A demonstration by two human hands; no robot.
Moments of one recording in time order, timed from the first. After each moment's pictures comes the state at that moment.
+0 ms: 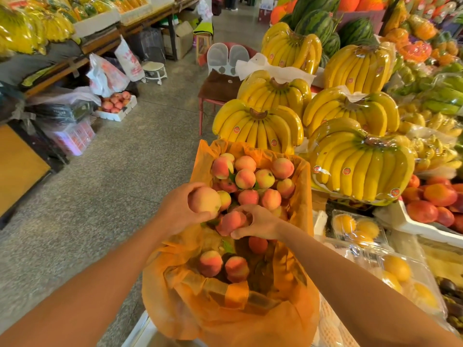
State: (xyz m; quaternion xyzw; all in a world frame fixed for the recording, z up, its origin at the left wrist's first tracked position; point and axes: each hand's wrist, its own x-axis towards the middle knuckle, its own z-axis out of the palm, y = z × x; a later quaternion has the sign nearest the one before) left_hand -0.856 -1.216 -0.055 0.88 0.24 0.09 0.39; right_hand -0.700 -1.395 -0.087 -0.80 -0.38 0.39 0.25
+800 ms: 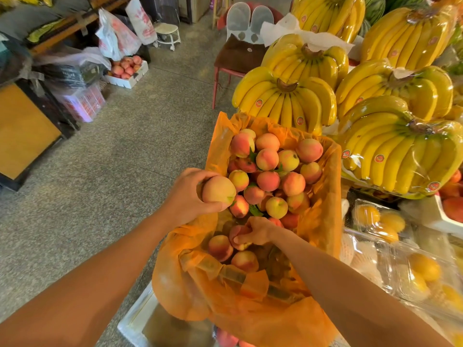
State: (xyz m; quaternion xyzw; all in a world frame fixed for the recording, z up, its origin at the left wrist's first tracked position) left_hand -0.879 -1.203 -0.090 0.87 0.24 0.10 0.43; right_hand -0.731 -1.366 -0.174 -0.83 -0.34 0.44 -0.02
